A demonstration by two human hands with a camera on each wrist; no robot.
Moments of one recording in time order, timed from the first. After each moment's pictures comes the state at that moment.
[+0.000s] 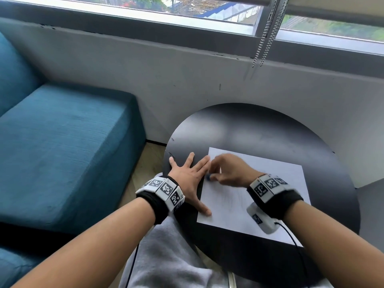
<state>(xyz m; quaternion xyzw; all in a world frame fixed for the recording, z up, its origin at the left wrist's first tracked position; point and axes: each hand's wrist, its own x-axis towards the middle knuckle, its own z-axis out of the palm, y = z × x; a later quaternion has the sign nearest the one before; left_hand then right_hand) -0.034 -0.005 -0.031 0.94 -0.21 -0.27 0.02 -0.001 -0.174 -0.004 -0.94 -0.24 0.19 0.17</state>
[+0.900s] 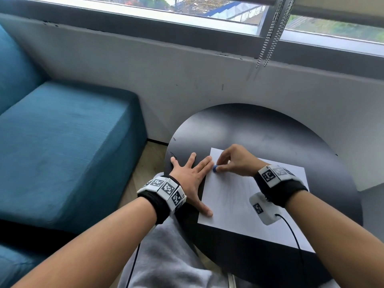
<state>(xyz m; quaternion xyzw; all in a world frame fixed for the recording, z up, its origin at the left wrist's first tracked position) -0.034 -0.004 -0.032 0.94 -0.21 -0.27 0.00 0.033 -0.192 -0.016 -0.92 -0.20 0.19 0.29</state>
